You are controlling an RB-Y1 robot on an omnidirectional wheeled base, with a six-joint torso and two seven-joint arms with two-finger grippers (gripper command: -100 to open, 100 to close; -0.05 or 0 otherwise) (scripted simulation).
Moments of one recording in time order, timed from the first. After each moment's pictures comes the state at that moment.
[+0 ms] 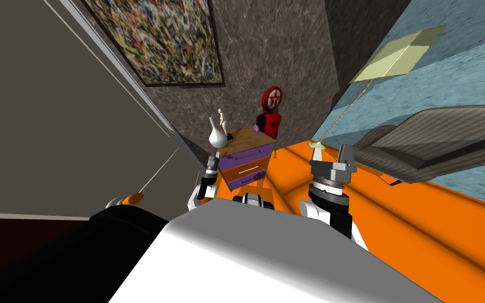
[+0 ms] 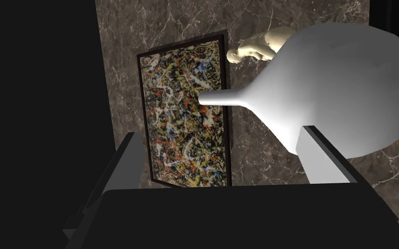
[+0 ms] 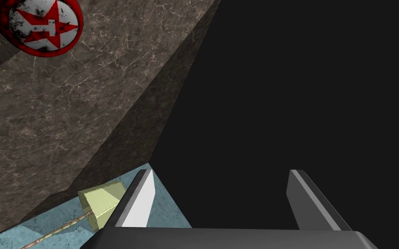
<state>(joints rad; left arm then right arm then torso) 0.42 0.16 0.06 -2.03 -0.02 -0.51 -0.07 0.48 -0.02 -0.02 -2.29 0.05 -0.58 -0.14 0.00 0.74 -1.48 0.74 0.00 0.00</state>
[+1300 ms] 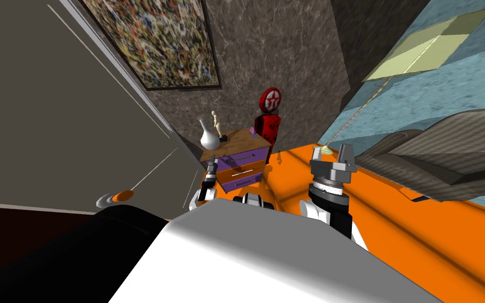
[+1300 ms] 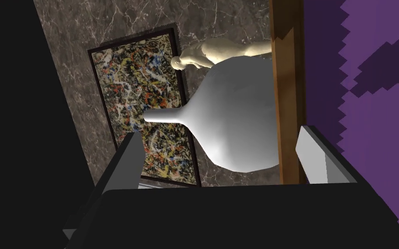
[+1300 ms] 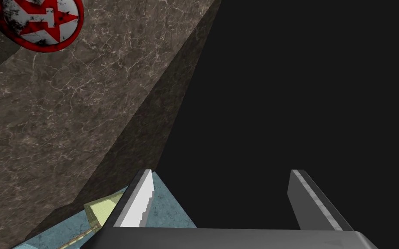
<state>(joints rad) 0.39 0.15 0.12 -1.77 0.02 -0.59 -0.06 0.48 -0.02 -0.02 -2.29 0.05 -0.58 -0.14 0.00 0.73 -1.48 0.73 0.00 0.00</state>
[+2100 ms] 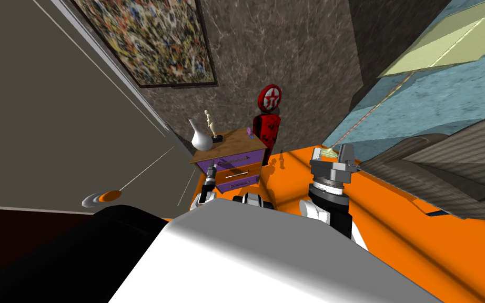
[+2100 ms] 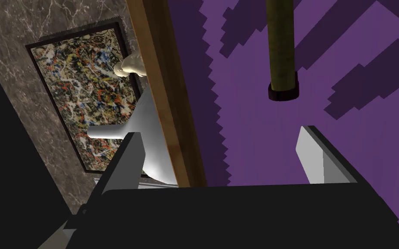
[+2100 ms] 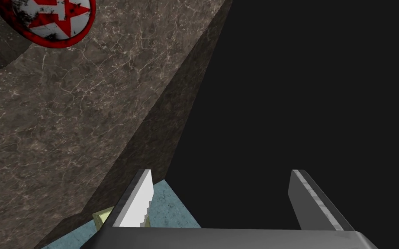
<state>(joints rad) 0.37 0.14 0.16 -1.58 0.06 -0.63 -0.05 0.48 -0.02 -0.02 -2.29 0.05 -0.58 -0.14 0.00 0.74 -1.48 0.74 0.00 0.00</state>
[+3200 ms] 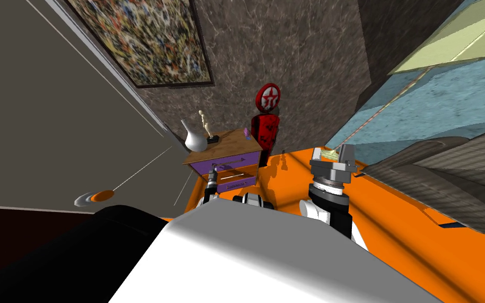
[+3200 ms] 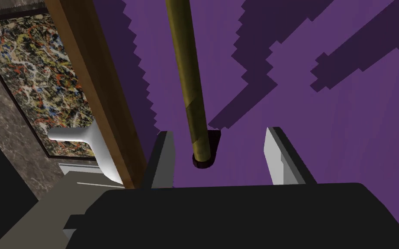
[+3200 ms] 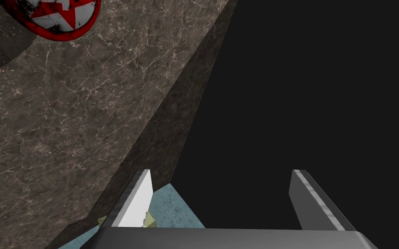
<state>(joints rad) 0.36 0.05 0.20 -1.46 0.08 -0.65 -0.04 0.48 -0.02 -0.02 -2.29 0.05 -0.58 -0.14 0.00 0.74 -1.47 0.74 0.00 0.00</state>
